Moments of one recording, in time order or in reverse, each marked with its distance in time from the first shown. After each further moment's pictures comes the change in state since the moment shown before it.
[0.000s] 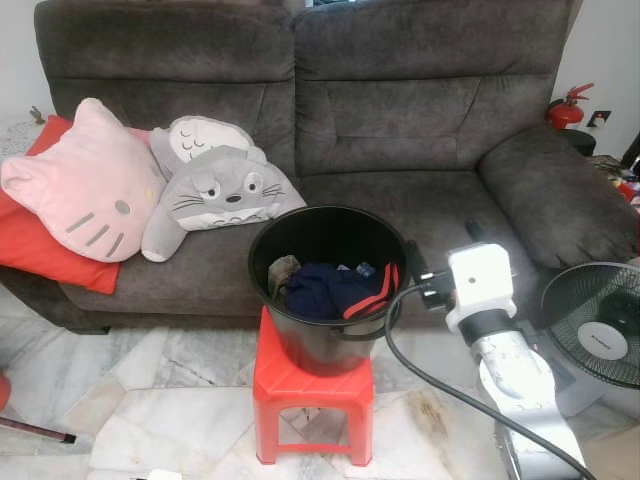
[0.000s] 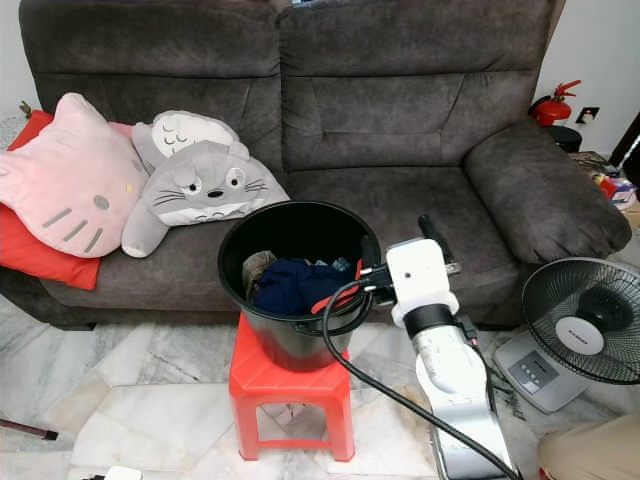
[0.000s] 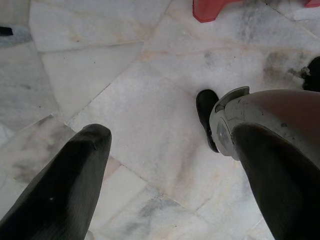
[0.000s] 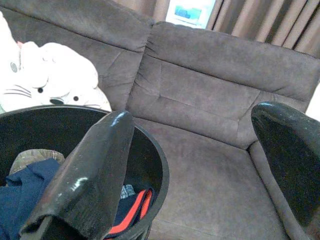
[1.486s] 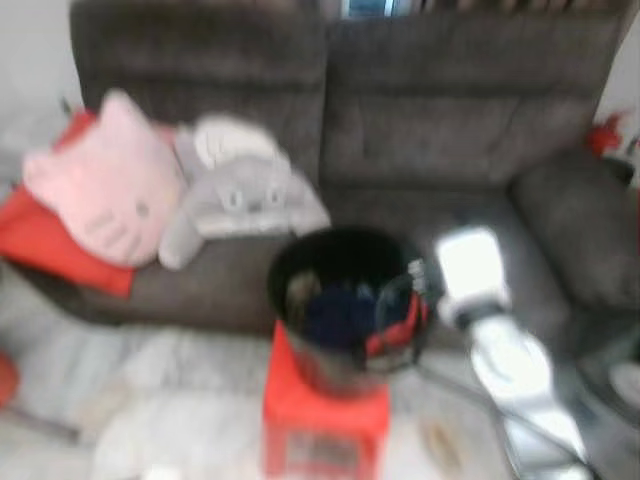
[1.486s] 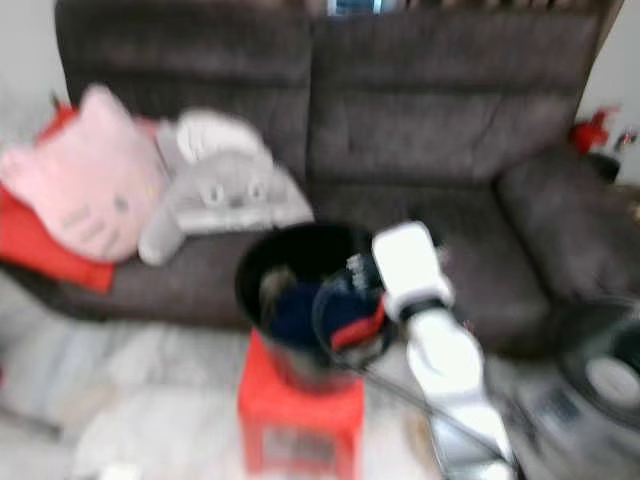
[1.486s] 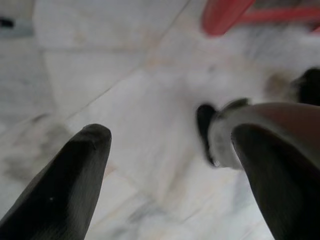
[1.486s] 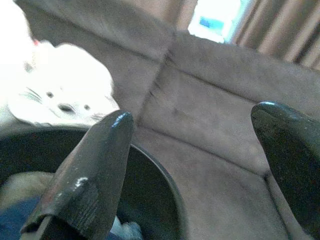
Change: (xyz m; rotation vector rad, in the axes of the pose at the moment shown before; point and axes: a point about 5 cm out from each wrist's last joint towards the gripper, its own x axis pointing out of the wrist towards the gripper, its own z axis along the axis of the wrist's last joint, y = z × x) left arm 0.001 -0.006 0.003 -0.016 -0.006 -0.018; right arm 0.006 -0.004 0.002 -0.047 0.020 0.007
